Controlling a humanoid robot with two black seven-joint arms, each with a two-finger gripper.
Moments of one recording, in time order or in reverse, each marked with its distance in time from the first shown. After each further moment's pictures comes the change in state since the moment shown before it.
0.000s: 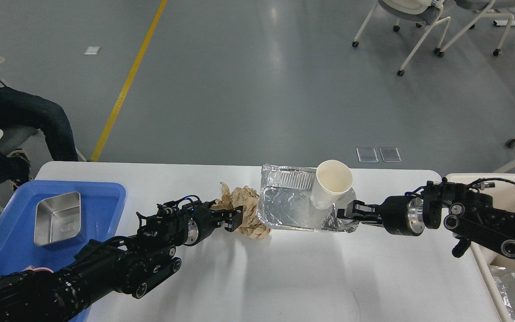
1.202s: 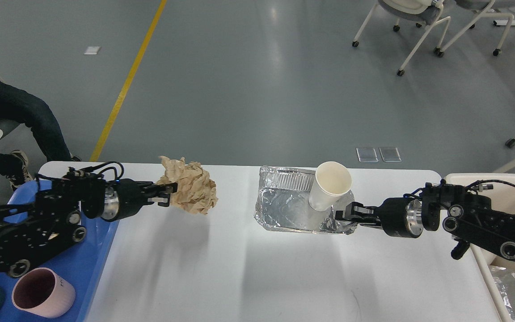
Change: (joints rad) left arm -0.050 0.645 -0.008 -0.603 -0.160 -0.244 -0.051; right arm -0.008 0.004 0.002 0.006 -0.002 -0.001 0.006
